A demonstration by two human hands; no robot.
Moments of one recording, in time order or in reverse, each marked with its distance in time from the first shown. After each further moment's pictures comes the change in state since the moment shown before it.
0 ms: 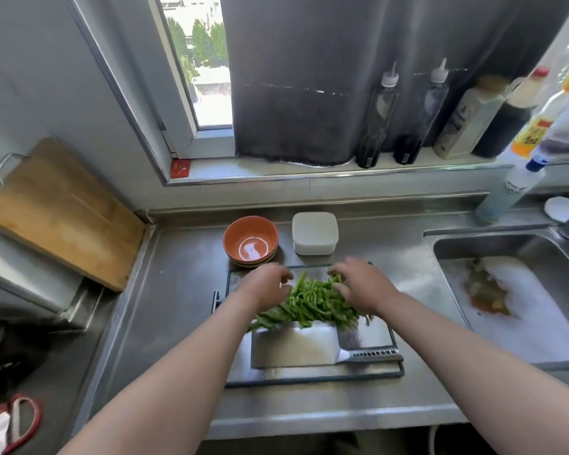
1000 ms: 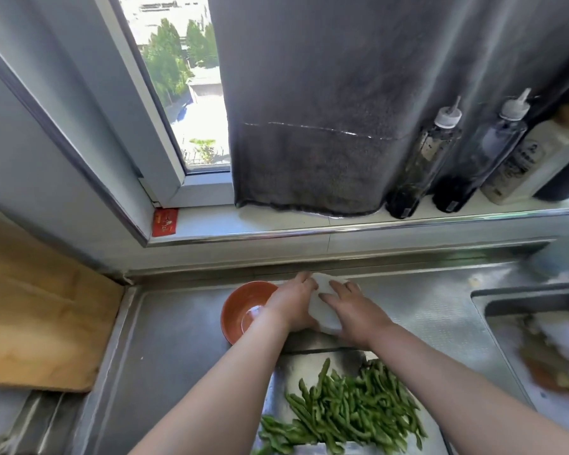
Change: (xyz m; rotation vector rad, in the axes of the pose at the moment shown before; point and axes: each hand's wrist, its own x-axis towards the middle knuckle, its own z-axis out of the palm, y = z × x) left_hand 0.179 -0.031 -0.035 0.102 -0.116 0.086; right_hand 0.178 0.009 0.003 -0.113 -0.167 -0.031
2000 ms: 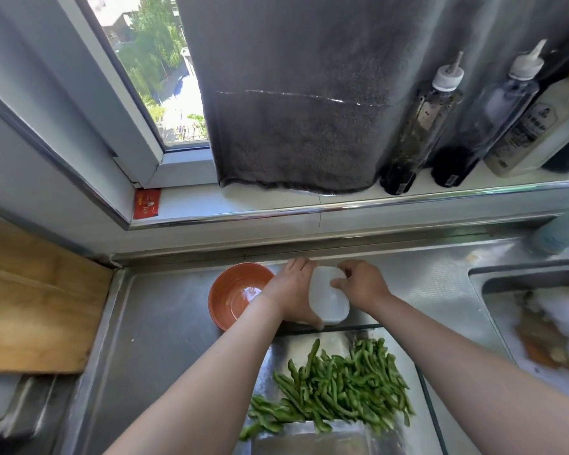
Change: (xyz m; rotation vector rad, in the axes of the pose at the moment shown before) left_hand 0.009 0.011 0.017 0.071 -0.010 0.073; right_hand 0.010 0.030 -0.007 0.632 0.164 0.374
